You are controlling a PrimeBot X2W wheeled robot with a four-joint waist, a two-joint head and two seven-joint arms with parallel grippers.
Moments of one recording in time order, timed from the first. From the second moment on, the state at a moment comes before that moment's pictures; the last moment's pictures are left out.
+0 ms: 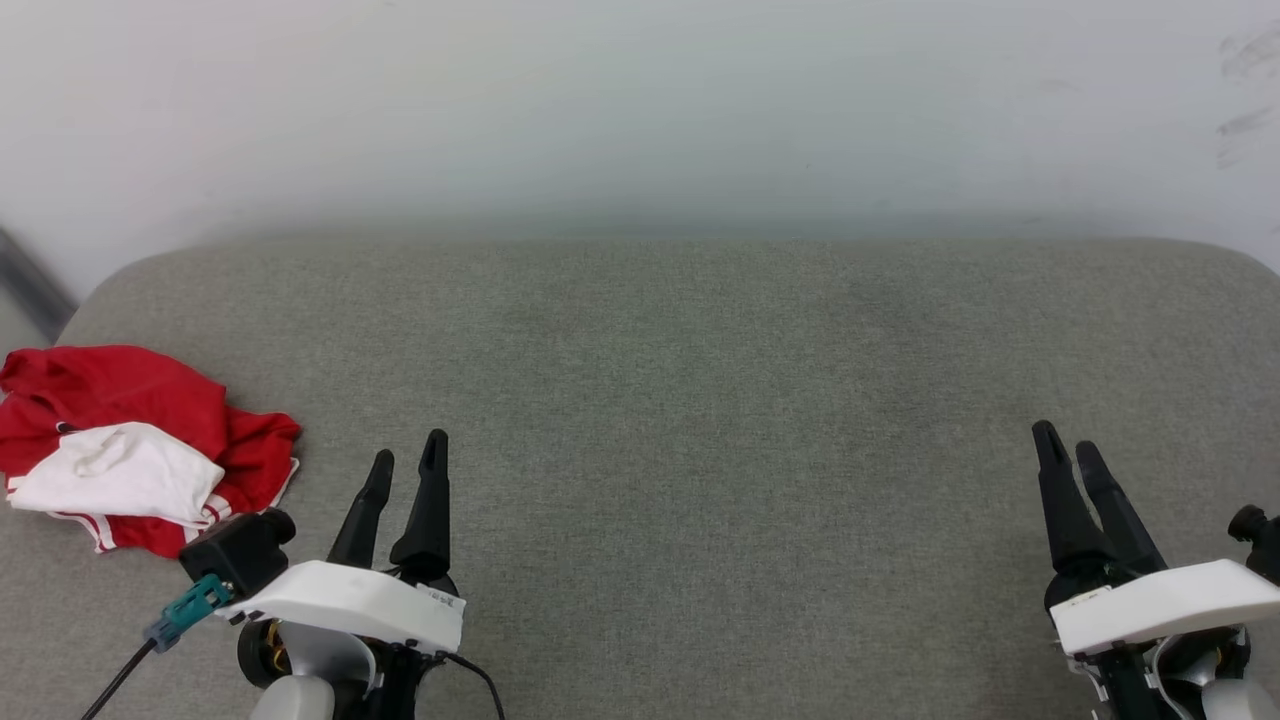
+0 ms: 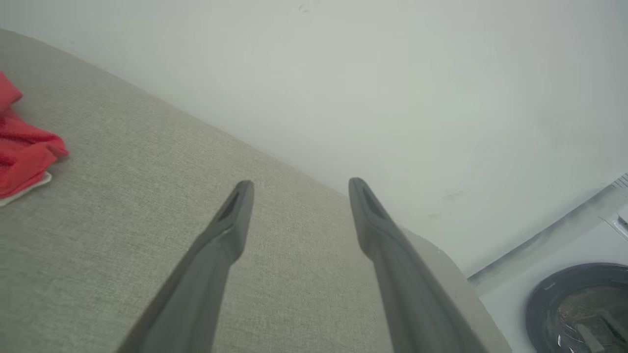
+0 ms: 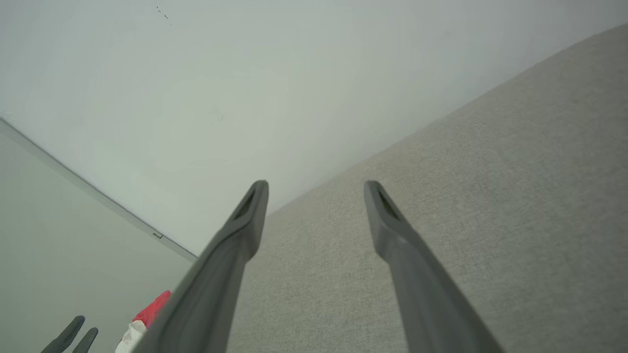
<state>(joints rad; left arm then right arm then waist) -0.11 0.07 -0.06 0.17 -0.72 -0.10 -0.09 -0.06 -0.10 -0.02 0.11 0.79 0.13 -0.03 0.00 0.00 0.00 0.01</state>
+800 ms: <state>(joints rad) -0.13 0.12 -0.15 0.19 -0.44 -0.03 -0.15 -0.05 -0.09 -0.03 0.06 0.45 0.13 -0.02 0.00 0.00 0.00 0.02</state>
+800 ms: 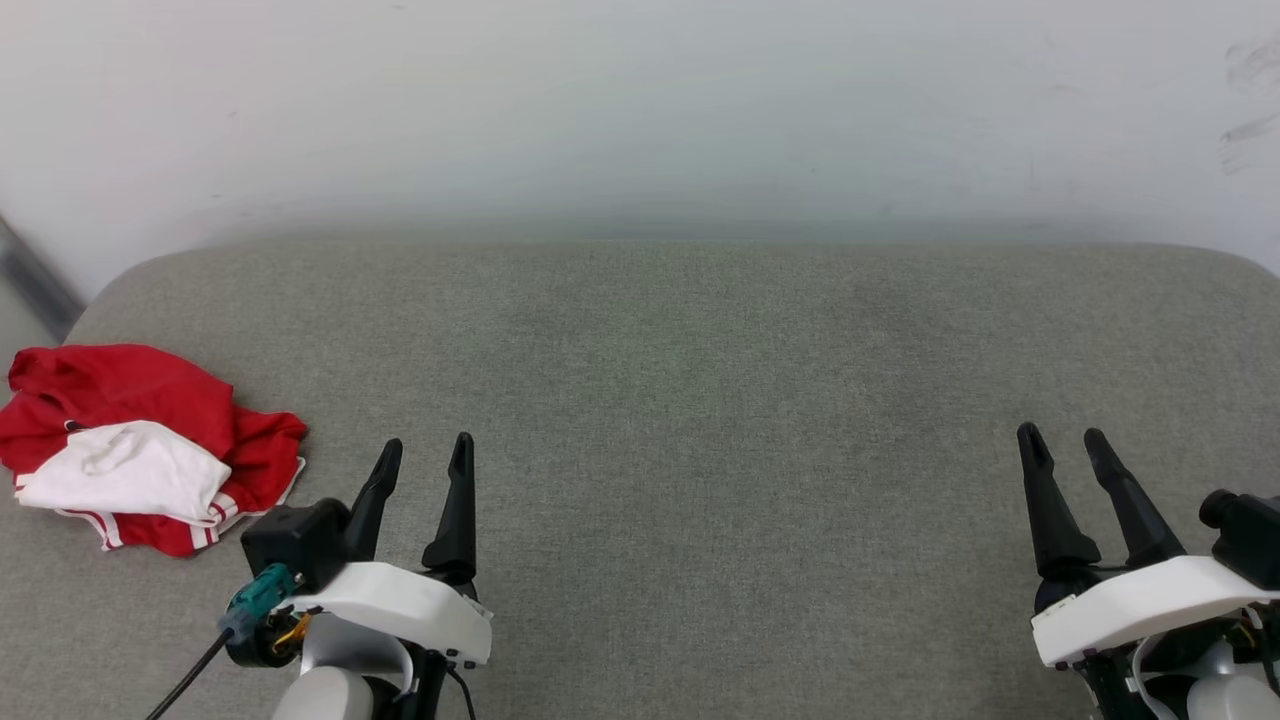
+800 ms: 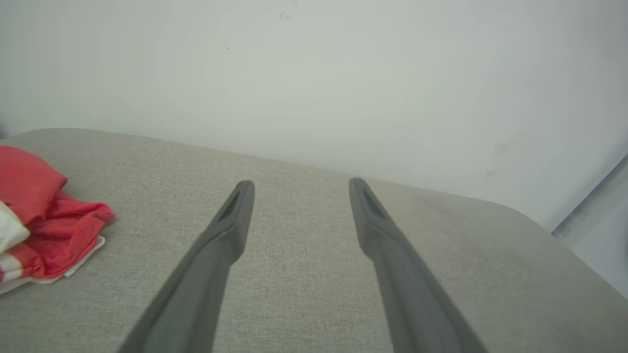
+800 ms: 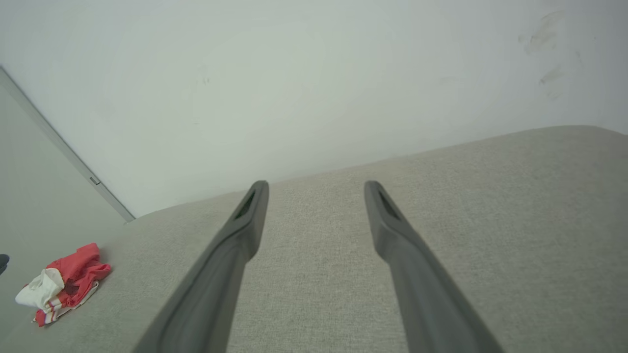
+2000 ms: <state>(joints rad) -0.15 0.10 -0.17 0.24 -0.20 -0.01 -0.23 -0.05 -0.07 -0.05 0.03 0.15 0.13 -0.06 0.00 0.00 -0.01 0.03</state>
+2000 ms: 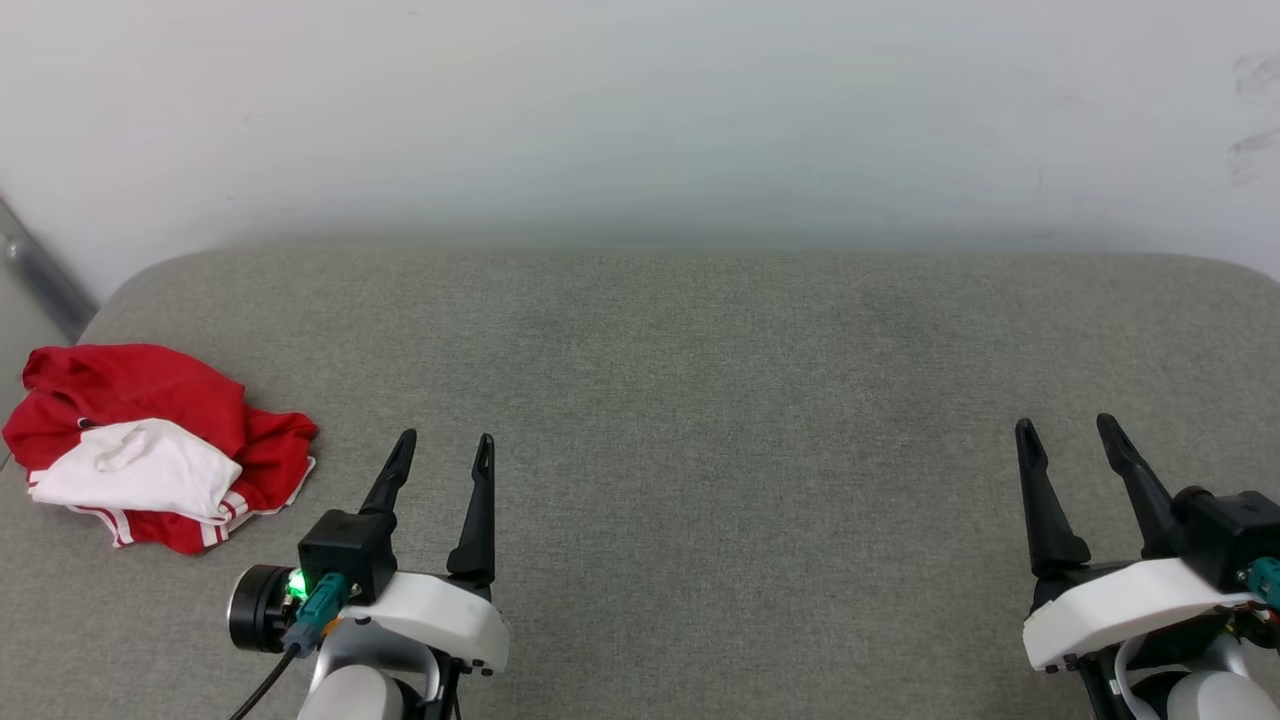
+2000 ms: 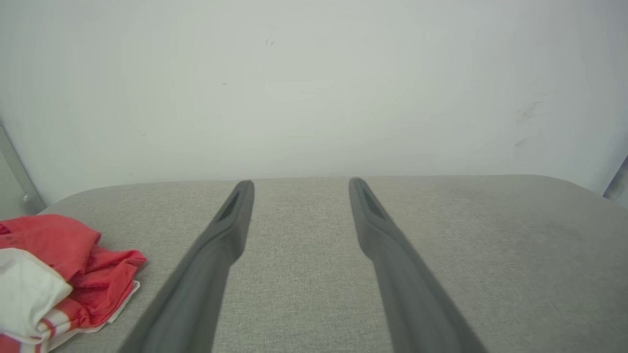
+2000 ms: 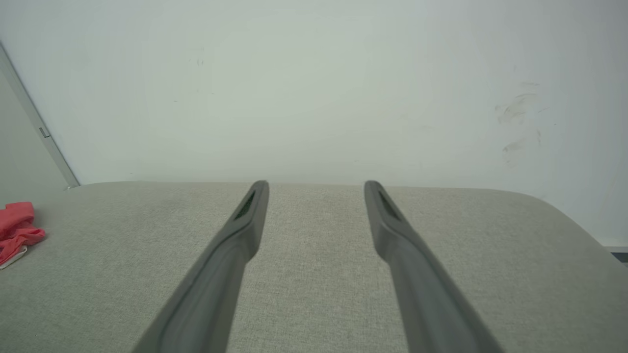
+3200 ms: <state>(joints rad) -0.19 0.05 -0.03 0.26 -0.19 -0.05 -0.26 -0.03 -0.05 -0.01 -0.09 0.08 0.13 -0.05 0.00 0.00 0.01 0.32</state>
